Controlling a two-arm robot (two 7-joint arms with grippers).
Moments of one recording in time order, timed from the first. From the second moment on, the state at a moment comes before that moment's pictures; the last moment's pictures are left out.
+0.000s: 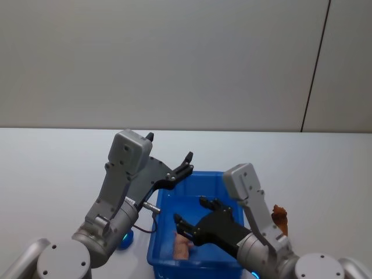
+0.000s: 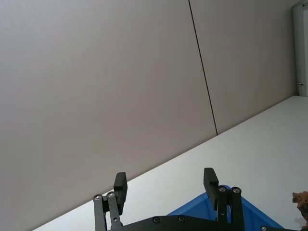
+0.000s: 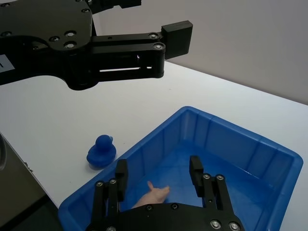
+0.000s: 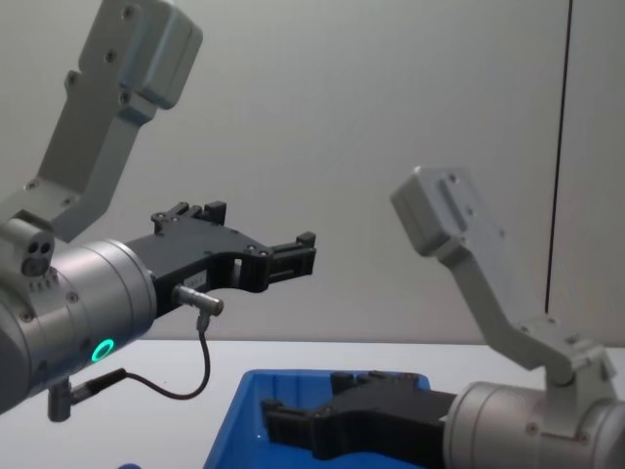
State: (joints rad) left arm -0.24 0.38 0.45 -1.63 -0.20 0.01 -0.01; right arm 0.16 0.04 -0.39 -1.48 0.04 0.24 0.33
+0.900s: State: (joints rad) left arm -0.24 0.38 0.45 -1.63 -0.20 0.01 -0.01; right arm 0.04 0.12 -0.37 -1.65 0.03 0.23 0.08
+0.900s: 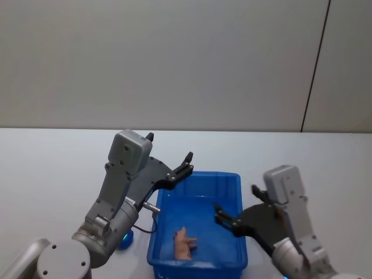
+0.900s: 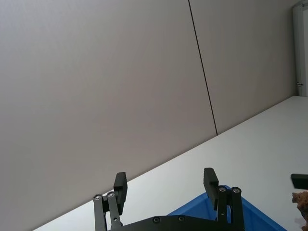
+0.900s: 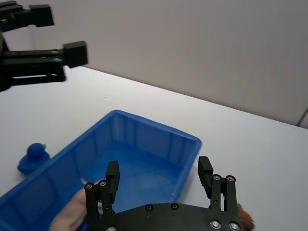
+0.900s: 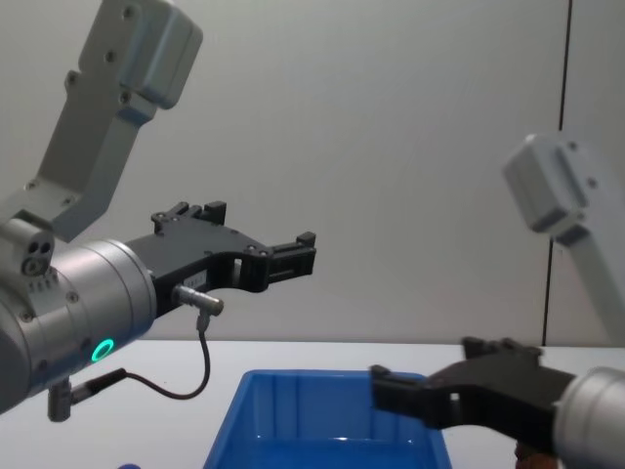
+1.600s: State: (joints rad) left arm -0.24 0.38 0.45 -1.63 -0.20 0.01 -0.01; right arm -0.05 0.18 -0.32 -1.73 0.05 0.29 -0.09
